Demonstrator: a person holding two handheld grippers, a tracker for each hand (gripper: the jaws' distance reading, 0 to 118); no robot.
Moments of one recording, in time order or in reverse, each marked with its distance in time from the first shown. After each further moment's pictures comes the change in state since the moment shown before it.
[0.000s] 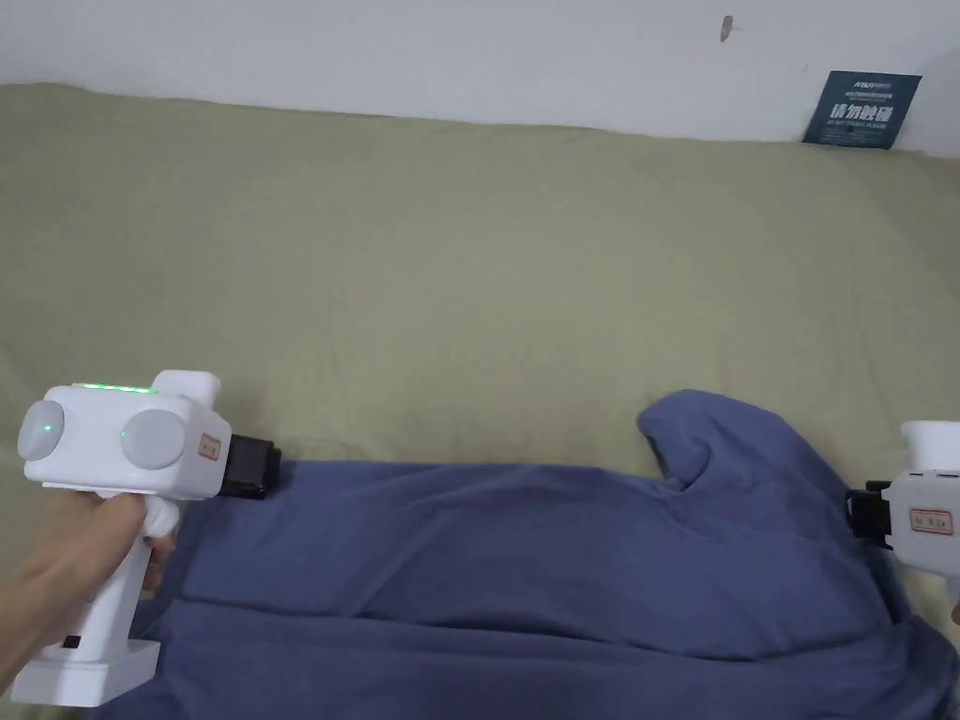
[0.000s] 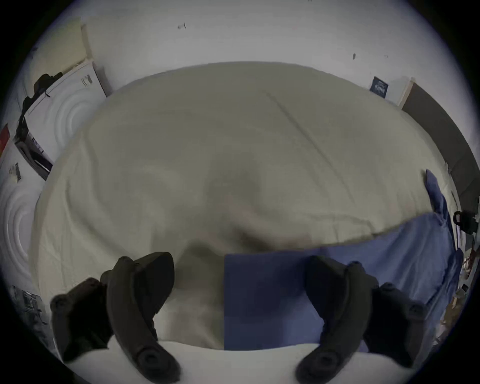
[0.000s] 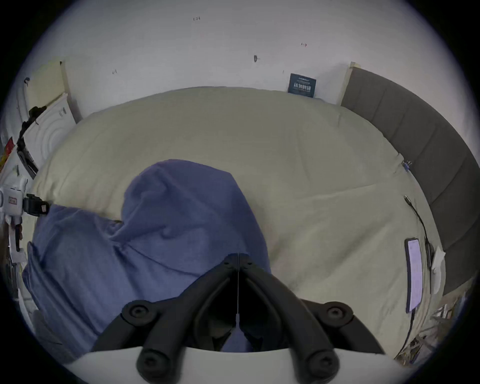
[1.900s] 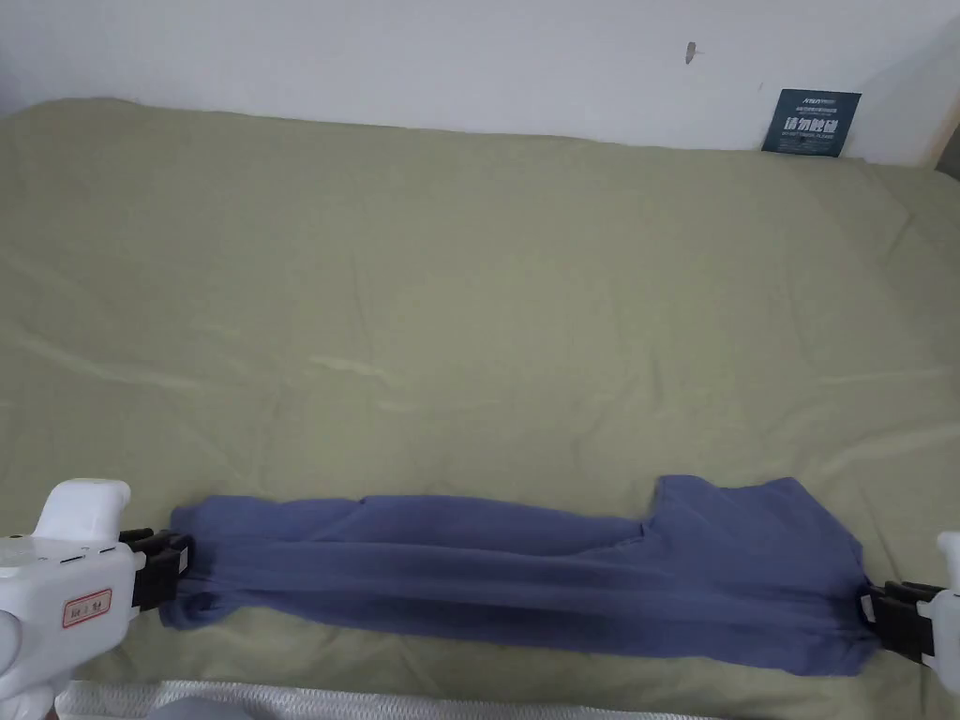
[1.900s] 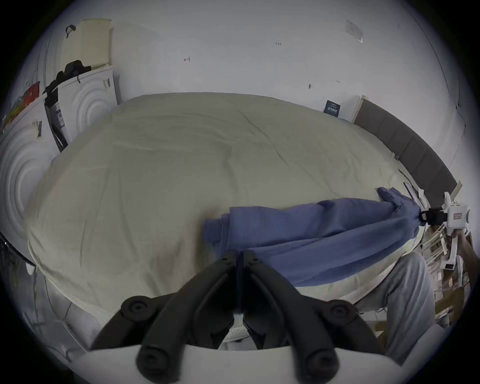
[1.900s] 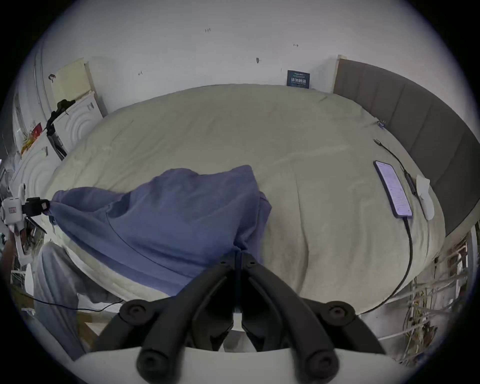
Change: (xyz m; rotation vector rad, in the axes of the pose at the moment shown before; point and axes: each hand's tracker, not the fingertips) left arm -0.031 -0.238 0.175 0.230 -0.159 0.015; right arm 0.024 -0.190 0.153 0.020 0.099 -0.005
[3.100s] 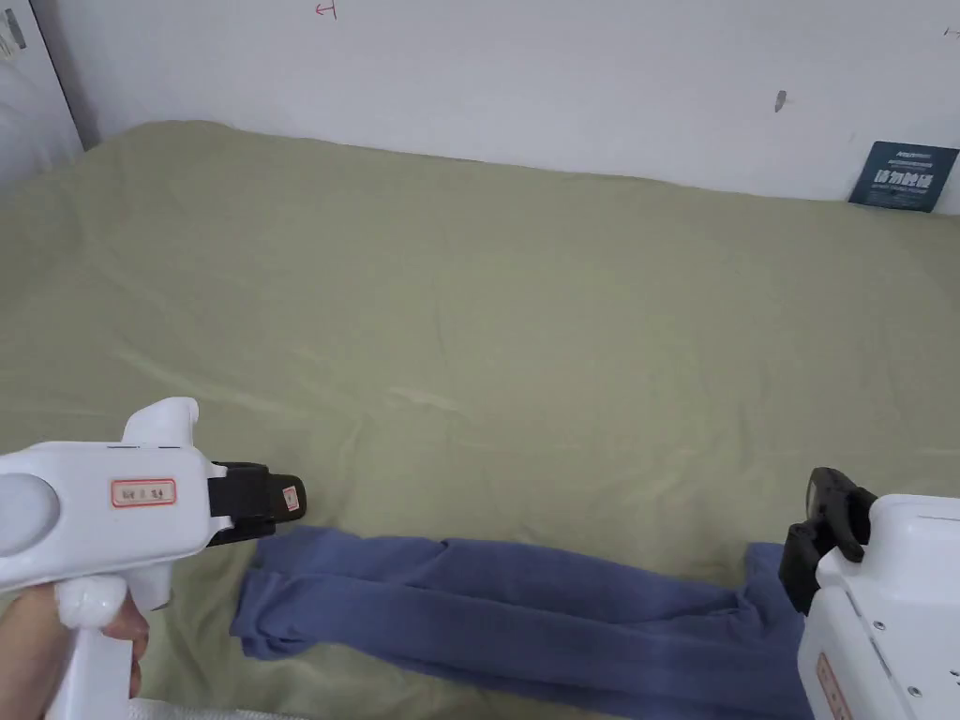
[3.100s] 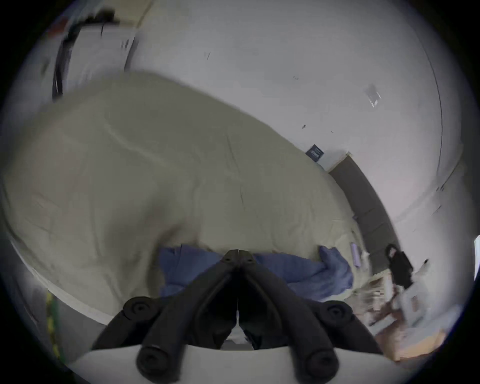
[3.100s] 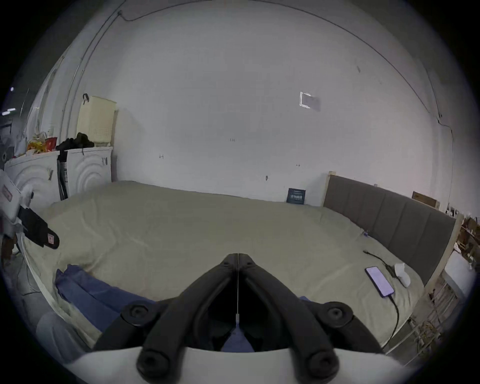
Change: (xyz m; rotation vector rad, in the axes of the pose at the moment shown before) left arm -0.047 0.069 0.022 -0.054 -0.354 0.390; right arm -0.218 0.039 0.068 0.680 -0.148 0.103
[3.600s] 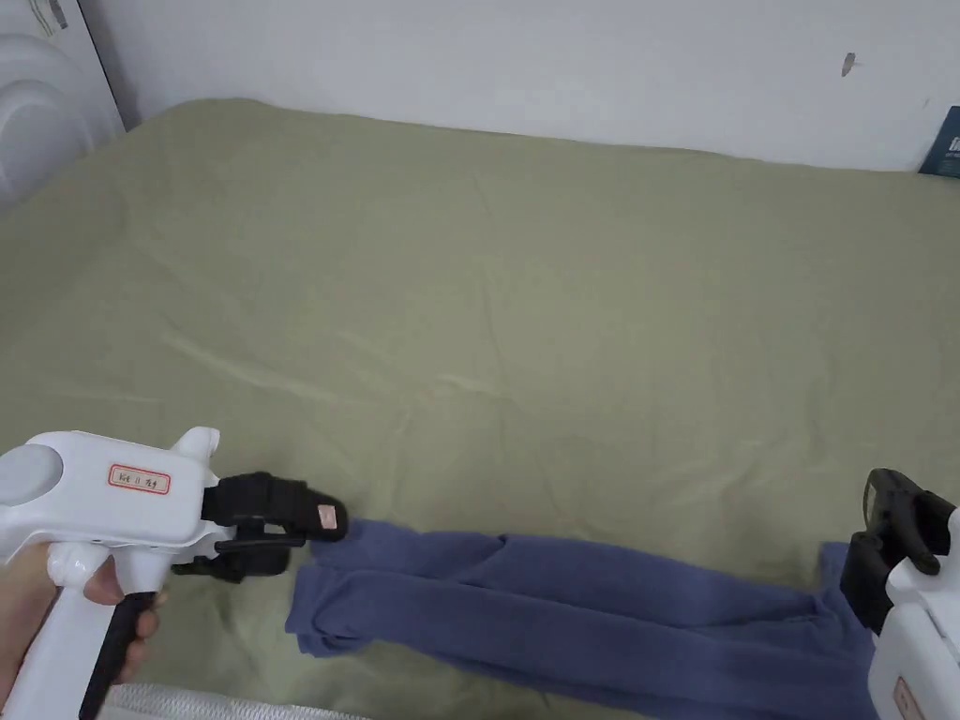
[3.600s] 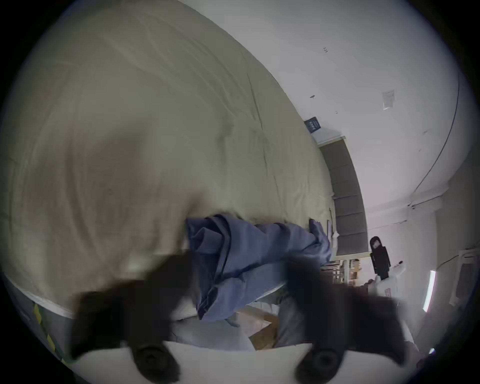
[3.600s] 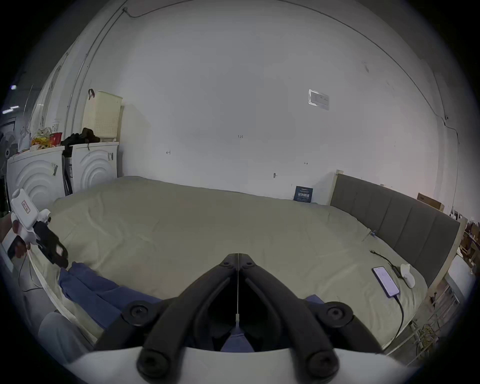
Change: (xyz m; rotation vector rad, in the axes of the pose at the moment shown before) left arm -0.084 0.025 -0.041 -0.278 -0.150 0.138; right arm -0.018 0.000 -0.008 -0.029 0.035 0.016
